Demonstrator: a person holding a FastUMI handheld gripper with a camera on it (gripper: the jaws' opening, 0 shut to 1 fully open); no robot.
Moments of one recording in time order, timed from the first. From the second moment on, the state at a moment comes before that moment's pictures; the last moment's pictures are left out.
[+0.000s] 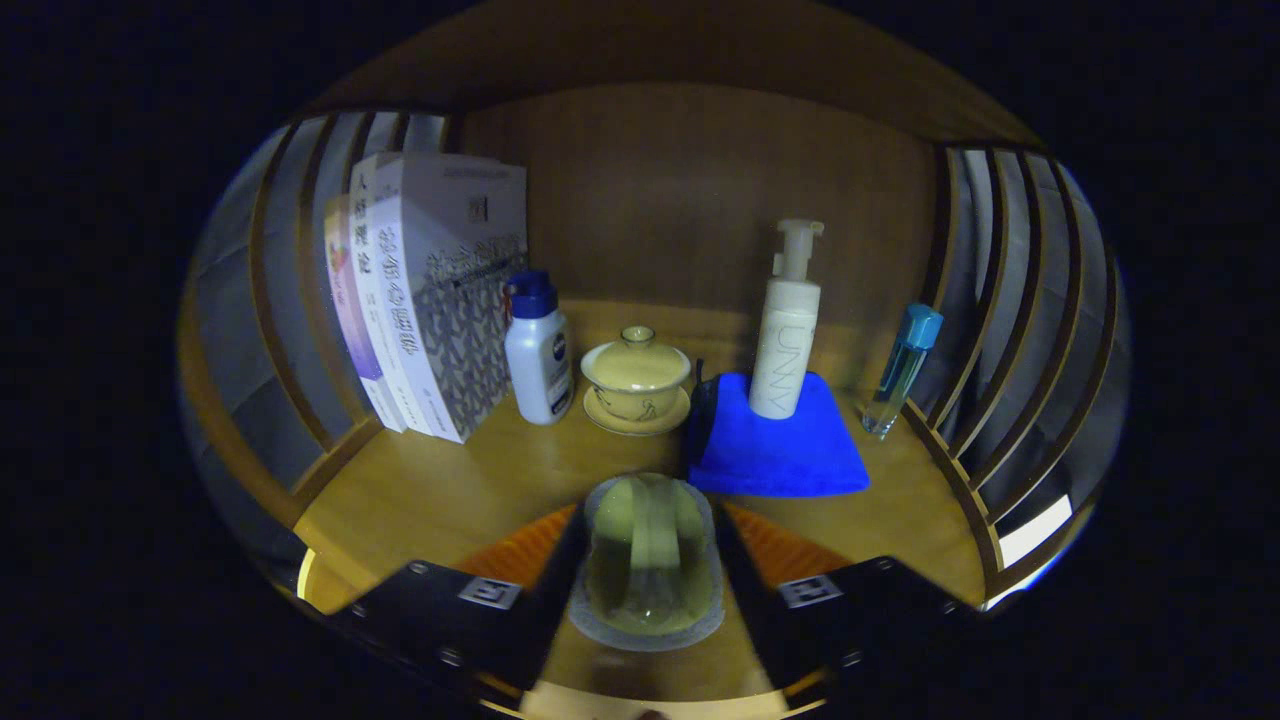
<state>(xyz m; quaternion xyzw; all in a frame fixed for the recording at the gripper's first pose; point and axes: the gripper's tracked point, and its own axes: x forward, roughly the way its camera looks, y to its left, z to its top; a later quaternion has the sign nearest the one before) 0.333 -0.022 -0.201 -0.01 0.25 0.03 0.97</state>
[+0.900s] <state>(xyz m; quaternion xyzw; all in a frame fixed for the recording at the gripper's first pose) 0.040 0.070 -0.094 -0.03 0.00 0.05 1.00</state>
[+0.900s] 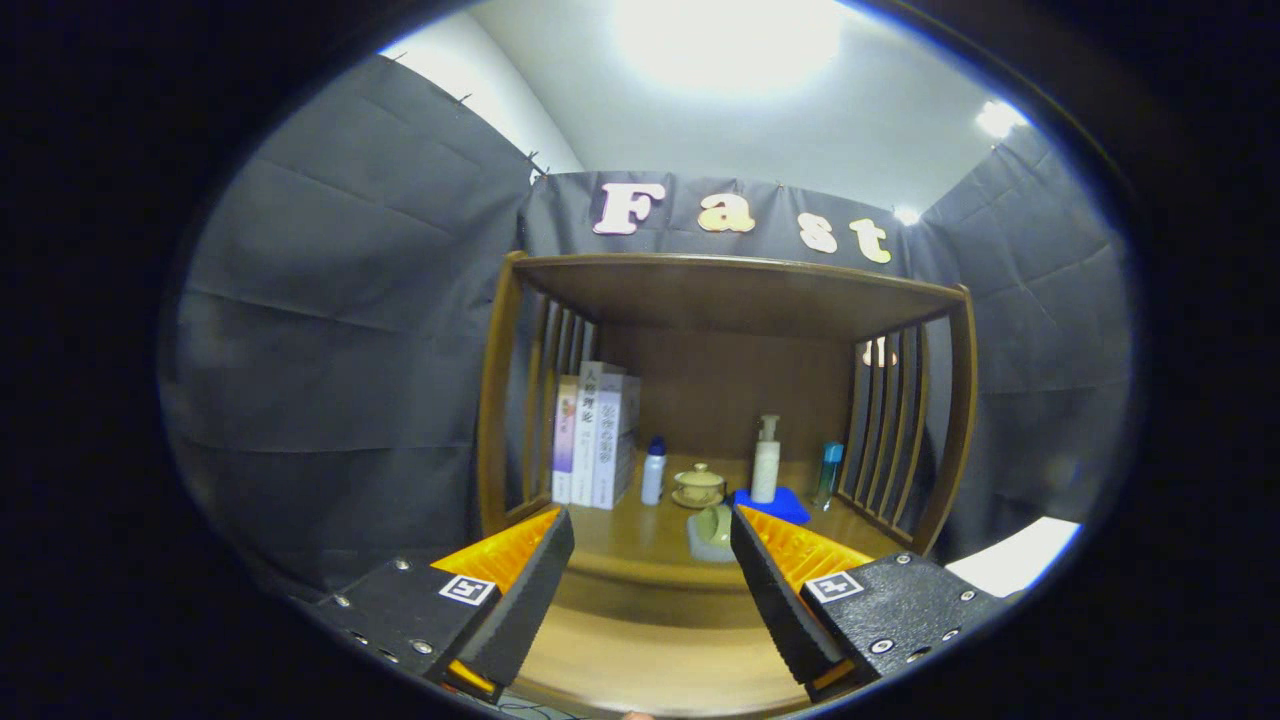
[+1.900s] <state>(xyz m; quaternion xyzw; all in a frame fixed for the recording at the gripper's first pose) -0.040 0.003 -0.265 -0.02 0.12 -0.05 0.99</state>
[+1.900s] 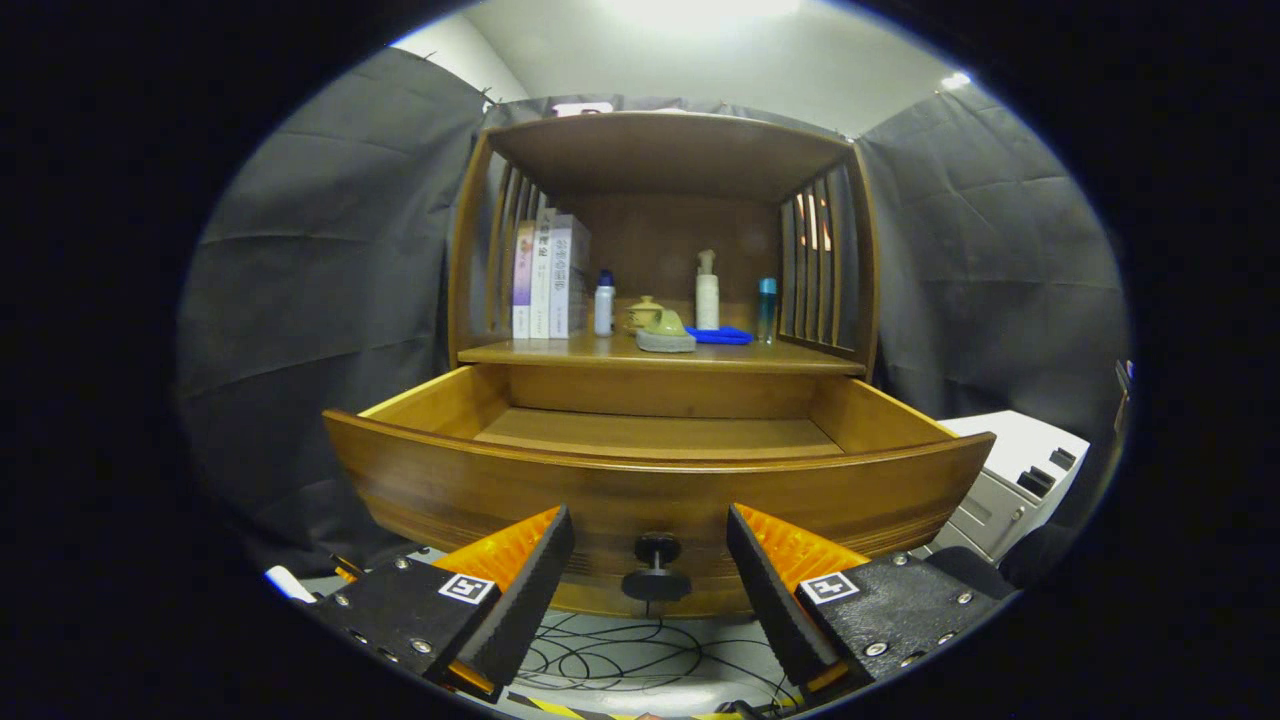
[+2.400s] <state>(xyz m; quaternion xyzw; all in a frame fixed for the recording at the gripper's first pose) -0.026 -0.010 -0.267 -0.02 0.11 -0.05 0.99</state>
